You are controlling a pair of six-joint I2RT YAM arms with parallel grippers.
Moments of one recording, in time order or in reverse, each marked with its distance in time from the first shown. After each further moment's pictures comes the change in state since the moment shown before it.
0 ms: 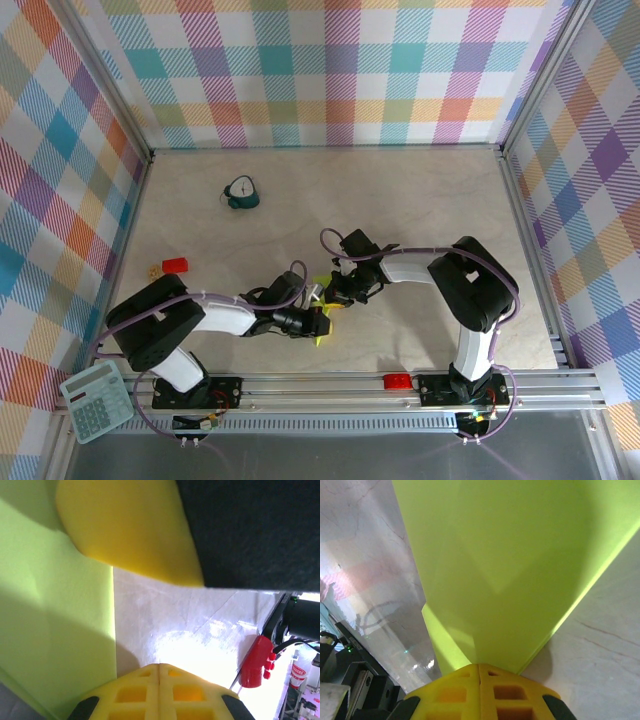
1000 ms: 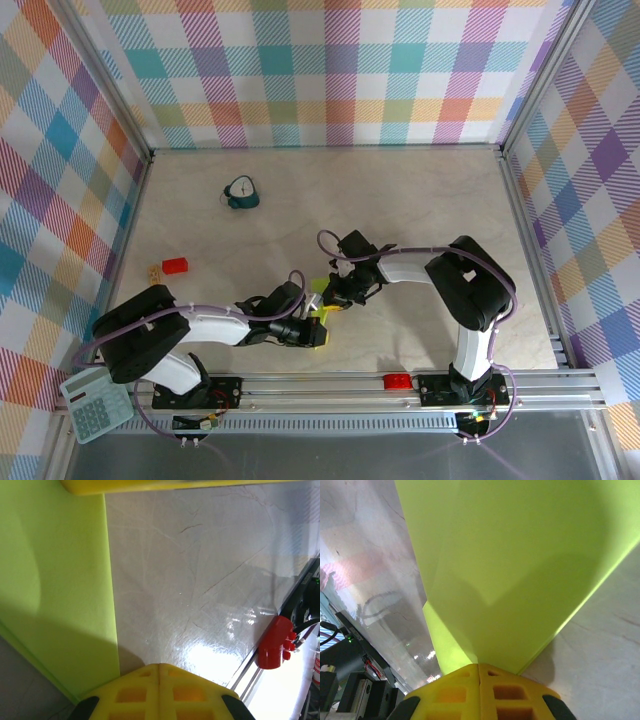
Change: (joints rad) left arm -0.077 -0.092 -0.046 -0.074 -0.084 0.008; right arm 0.008 0.014 0.012 -0.016 -0.026 -0.018
